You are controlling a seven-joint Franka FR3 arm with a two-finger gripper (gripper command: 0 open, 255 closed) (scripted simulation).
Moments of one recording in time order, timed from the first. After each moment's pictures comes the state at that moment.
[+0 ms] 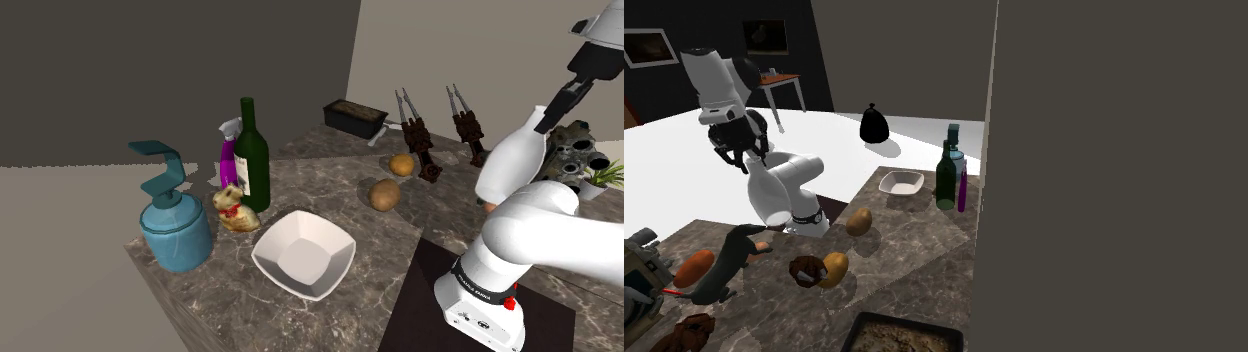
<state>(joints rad) -0.18 -1.37 -0.33 -2.39 -0.35 1.14 -0.28</state>
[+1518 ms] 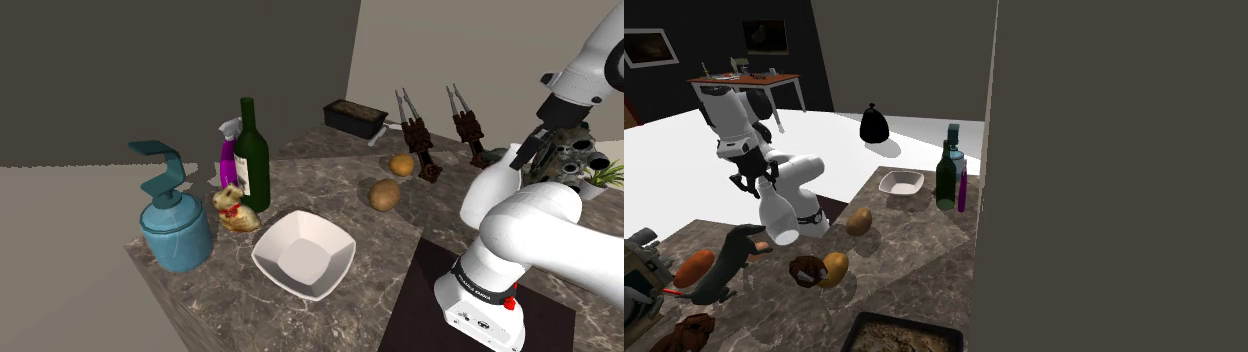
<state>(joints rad) -0.24 -1.57 -0.42 -2.70 -0.44 1.24 -0.28</state>
